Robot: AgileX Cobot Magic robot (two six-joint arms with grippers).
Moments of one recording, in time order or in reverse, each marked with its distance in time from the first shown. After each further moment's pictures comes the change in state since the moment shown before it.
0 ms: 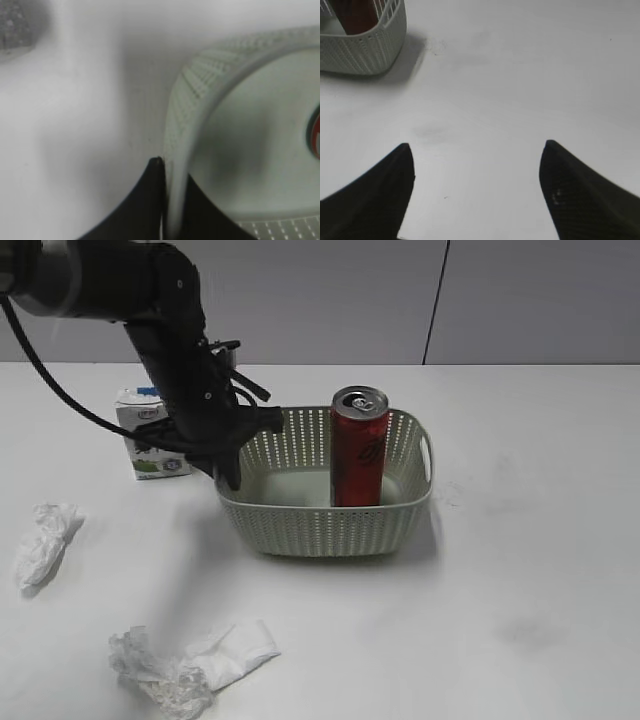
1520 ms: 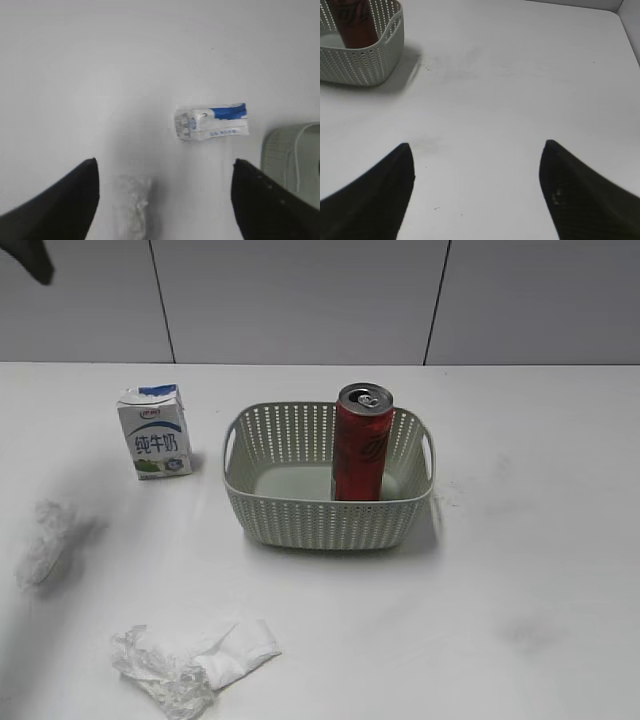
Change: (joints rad) left arm 0.394 -0.381 -0.145 0.066 0.221 0.256; right arm 0.000 -0.074 0.021 -0.030 -0.023 0.000
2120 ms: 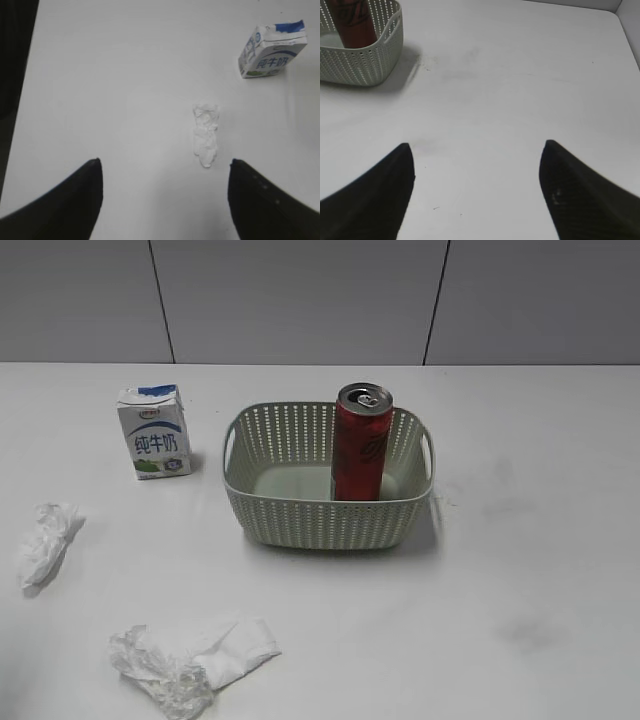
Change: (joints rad) left arm 0.092 -0.729 0.603 0.178 -0.062 0.069; right arm 0.000 0.000 0.000 -0.001 0.000 0.000
